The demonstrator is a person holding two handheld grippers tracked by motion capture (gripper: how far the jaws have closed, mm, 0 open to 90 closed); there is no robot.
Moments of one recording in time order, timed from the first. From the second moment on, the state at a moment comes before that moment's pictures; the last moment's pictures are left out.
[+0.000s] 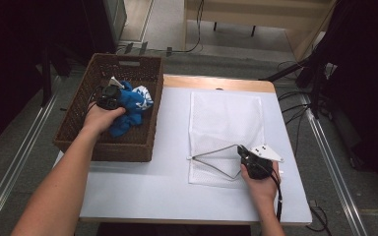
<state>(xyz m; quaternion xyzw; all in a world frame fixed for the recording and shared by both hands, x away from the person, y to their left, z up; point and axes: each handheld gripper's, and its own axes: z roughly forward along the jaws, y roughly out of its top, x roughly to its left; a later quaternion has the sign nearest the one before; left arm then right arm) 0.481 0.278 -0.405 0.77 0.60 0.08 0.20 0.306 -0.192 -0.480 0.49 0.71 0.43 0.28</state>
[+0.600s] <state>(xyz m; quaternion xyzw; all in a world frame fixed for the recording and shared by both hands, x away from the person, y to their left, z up) 0.459 0.295 -0.357 0.69 0.59 0.20 0.37 0.306 -0.192 -0.480 0.49 0.71 0.43 0.28</state>
